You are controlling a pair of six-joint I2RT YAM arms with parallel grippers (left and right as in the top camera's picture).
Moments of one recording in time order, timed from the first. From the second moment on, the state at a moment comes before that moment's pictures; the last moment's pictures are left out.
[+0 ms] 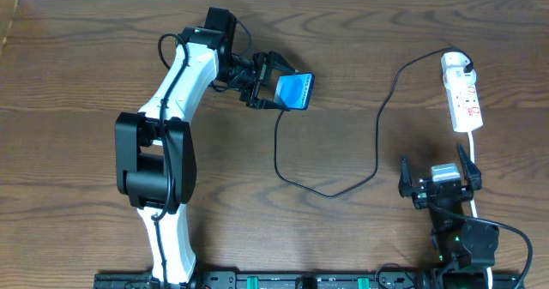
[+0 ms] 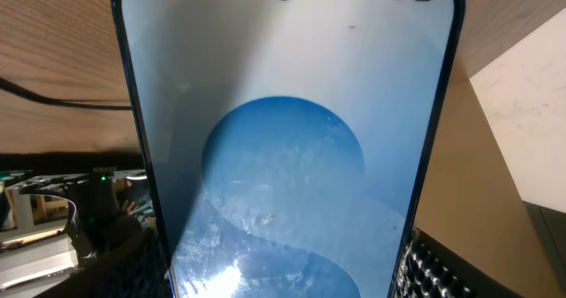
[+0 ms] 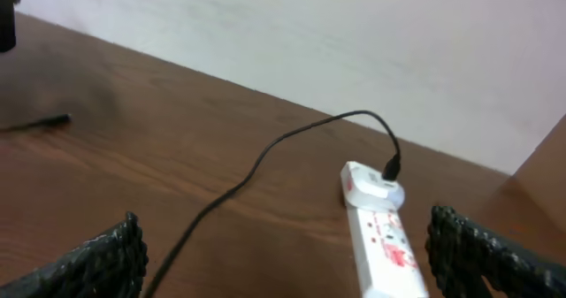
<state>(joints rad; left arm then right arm) -0.19 2.12 1.71 -1.01 1.04 -1.38 0.01 0.01 0.01 -0.06 -0.08 -0.31</state>
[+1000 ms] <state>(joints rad) -0.19 2.12 1.71 -1.02 0.59 -1.36 -0.07 0.81 0.50 -0.07 -0.57 -0.02</state>
